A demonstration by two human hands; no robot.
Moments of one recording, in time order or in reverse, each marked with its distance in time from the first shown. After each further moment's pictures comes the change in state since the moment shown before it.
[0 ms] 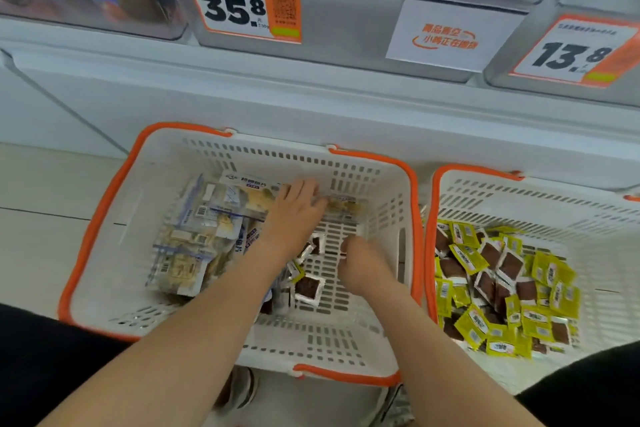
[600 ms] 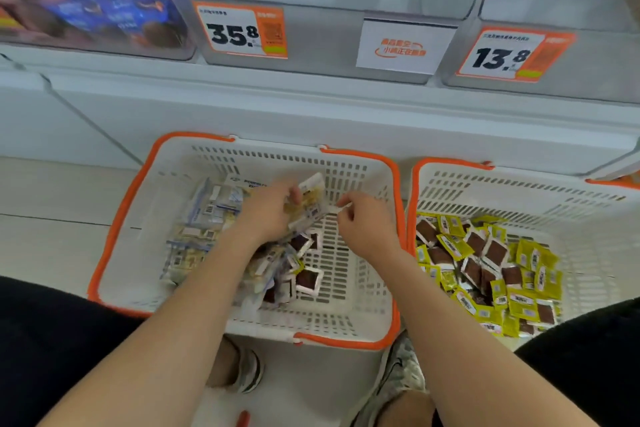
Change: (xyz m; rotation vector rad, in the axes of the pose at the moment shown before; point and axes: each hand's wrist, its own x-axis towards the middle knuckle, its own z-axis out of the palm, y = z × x) left_hand -0.033 -0.022 -0.074 -0.645 -0.167 -0.353; right_hand -0.044 -0.012 -0.063 0.335 0.383 -0.230
